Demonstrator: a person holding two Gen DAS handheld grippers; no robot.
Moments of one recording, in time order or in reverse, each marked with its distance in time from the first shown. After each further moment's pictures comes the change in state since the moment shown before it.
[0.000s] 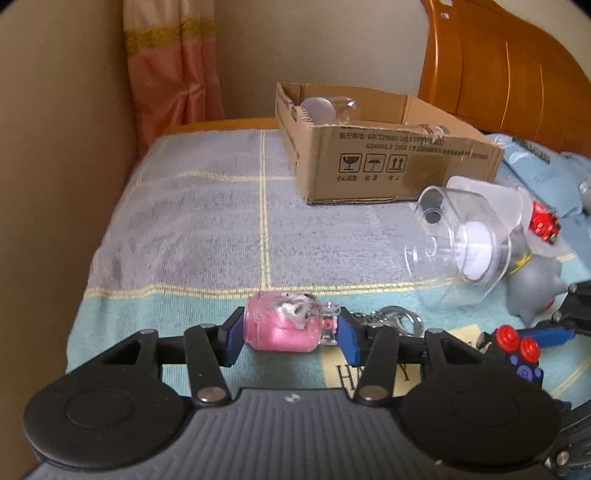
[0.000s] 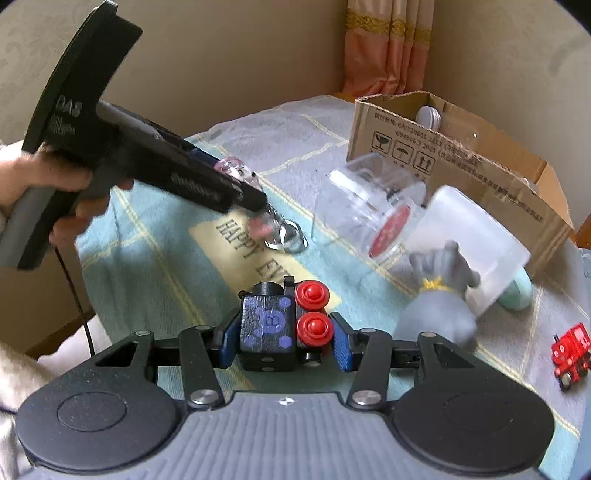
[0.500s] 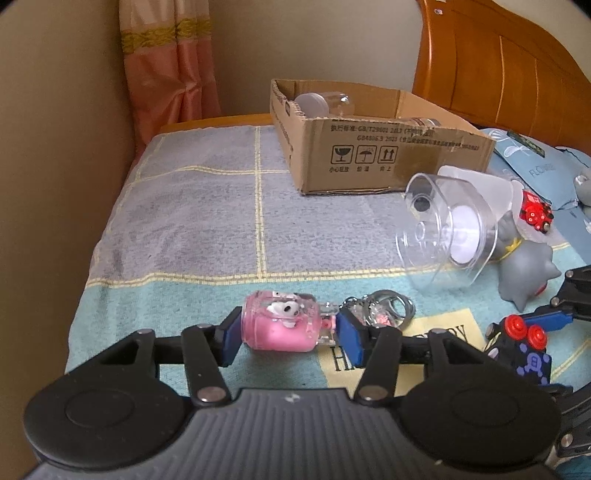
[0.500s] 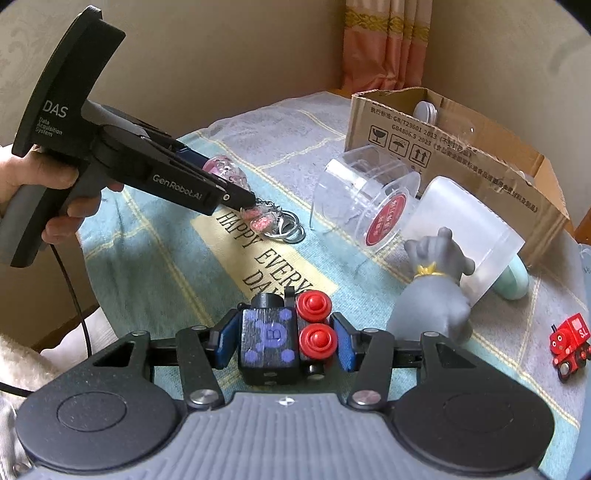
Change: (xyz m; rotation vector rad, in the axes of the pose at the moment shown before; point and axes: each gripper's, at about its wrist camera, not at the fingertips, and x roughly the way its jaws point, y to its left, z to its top) left arm -0.006 -0.005 -0.008 0.035 0.001 0.002; right arm -0.002 -0.001 -0.004 0.007 0.003 0.006
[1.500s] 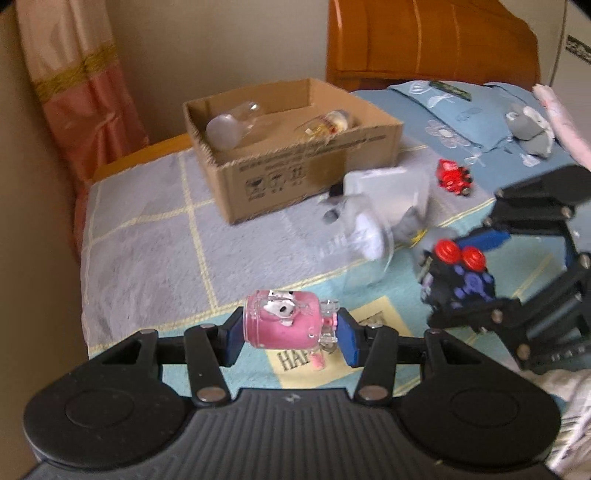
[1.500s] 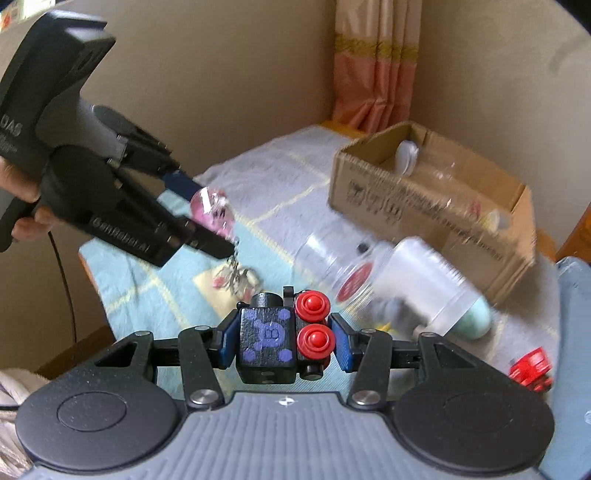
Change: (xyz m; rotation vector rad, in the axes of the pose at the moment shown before) left arm -0.052 -0.025 0.053 0.253 0.117 -0.159; right arm -0.049 -0.015 0.046 0.028 -0.034 -0.002
